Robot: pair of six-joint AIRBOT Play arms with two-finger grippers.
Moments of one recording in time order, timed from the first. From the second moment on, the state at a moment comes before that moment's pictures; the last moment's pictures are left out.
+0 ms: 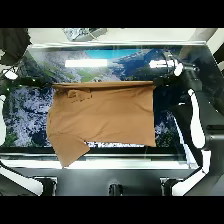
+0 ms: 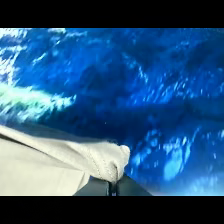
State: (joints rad) left arm 0.26 -1.83 1.76 1.10 -1.05 -1.34; right arm -0.03 -1.85 1.83 -1.48 1.02 1.25
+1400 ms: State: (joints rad) left arm 0.44 -1.52 1.23 1.32 -1.50 -1.41; right arm -0.21 -1.55 1.36 -1.24 1.59 1.07
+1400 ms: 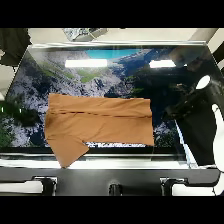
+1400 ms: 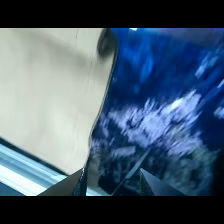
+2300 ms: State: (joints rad) left arm 0.49 -1.23 0.55 1.07 -1.20 -1.26; right arm -0.23 -1.42 0.91 -1.12 1.42 0.99
